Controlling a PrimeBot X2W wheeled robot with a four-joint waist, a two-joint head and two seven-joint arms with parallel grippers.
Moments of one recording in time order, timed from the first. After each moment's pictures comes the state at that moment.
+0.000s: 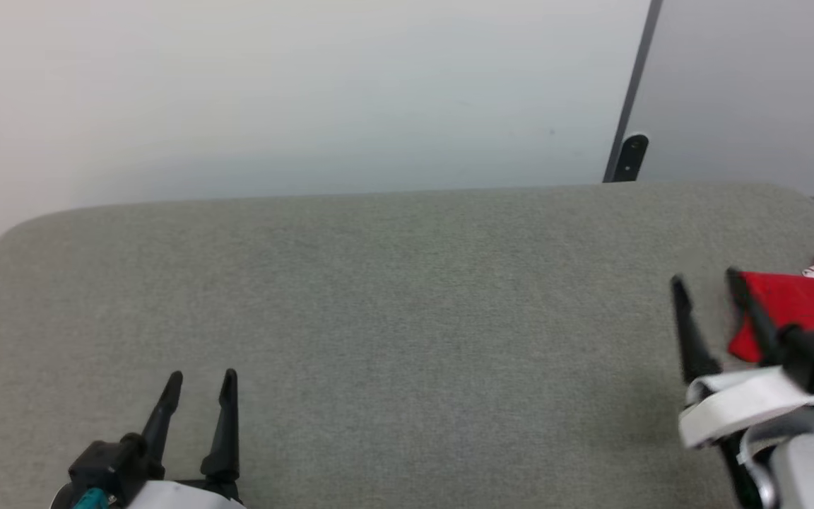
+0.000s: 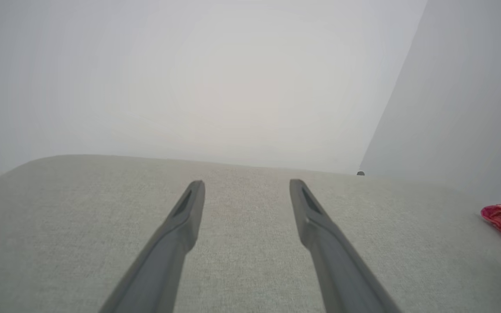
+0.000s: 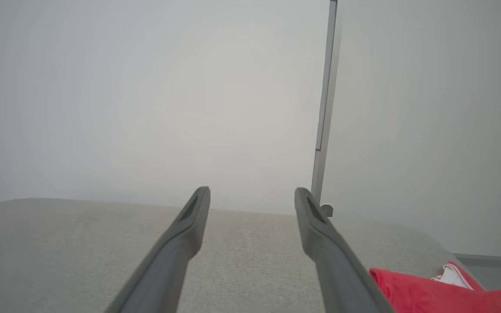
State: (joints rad) left arm 0.01 0.15 0.01 0.17 -0.30 -0.13 -0.26; right arm -0.28 -0.20 0.08 0.34 0.24 0.13 -0.26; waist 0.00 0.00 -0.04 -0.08
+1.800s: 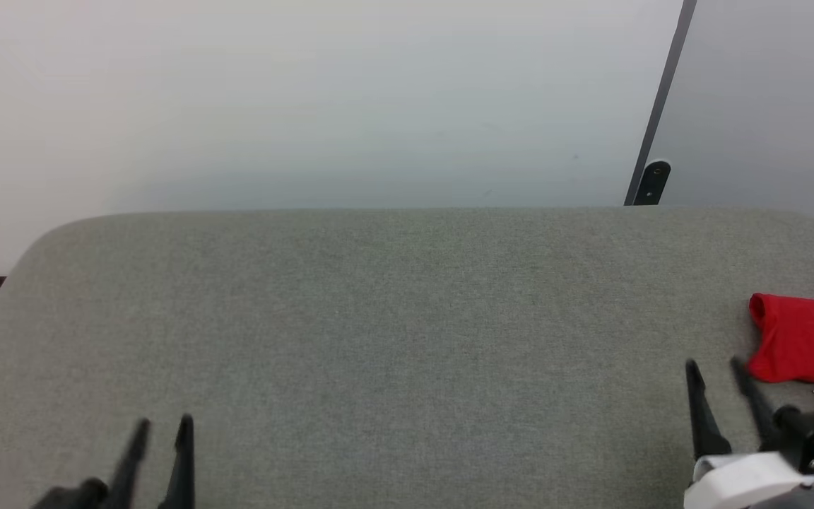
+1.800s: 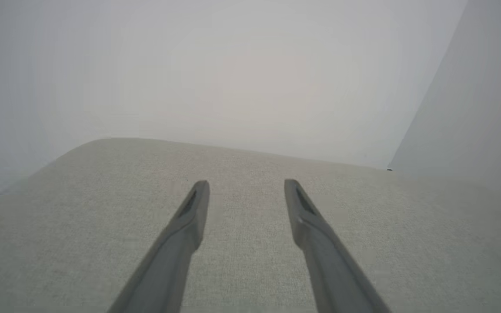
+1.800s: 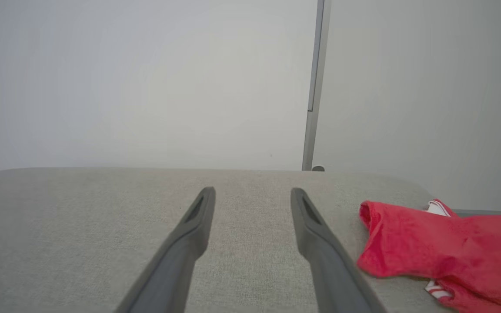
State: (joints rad) left arm 0.10 0.22 0.05 0.15 -0.37 -0.13 -0.26; right arm -0.09 -0.10 -0.05 0.31 0.12 0.13 -0.26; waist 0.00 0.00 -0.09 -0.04
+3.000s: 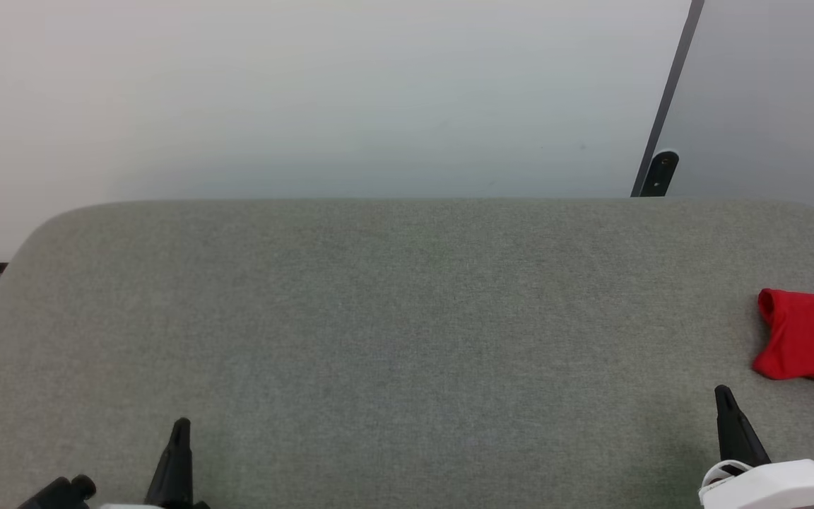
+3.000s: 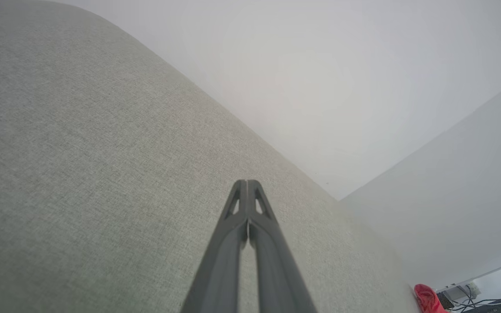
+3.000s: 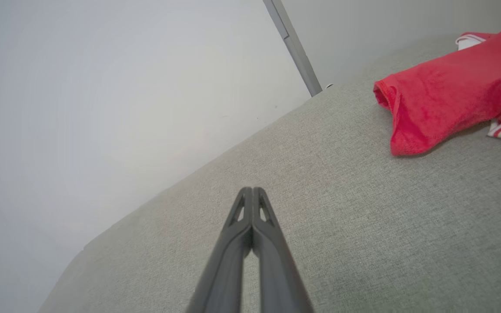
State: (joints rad) left arm 0.06 0.14 0.06 0.21 -0.83 -0.13 -0.12; right arm -0.05 -0.07 -0.07 0.32 0.67 0.13 -0.11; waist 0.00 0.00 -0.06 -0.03
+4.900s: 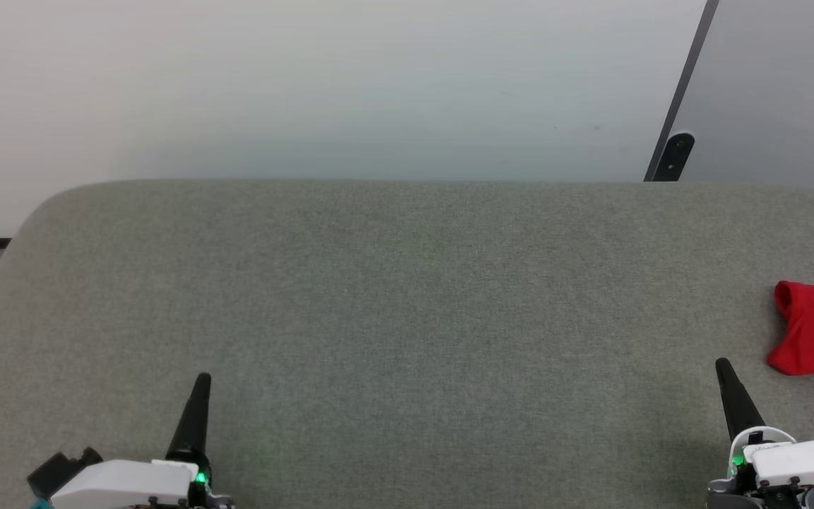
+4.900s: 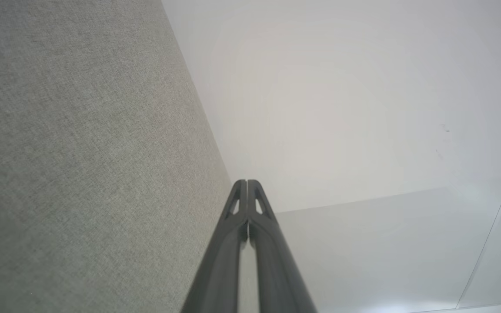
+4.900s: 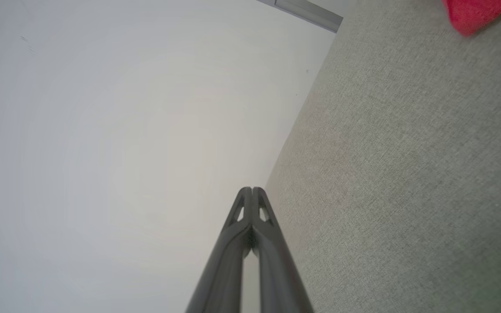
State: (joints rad) left arm -0.06 0.08 0.10 0.24 -1.38 -0.13 0.04; right arm -0.09 -0.06 -0.10 0.27 1.33 0.13 0.05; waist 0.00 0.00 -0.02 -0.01
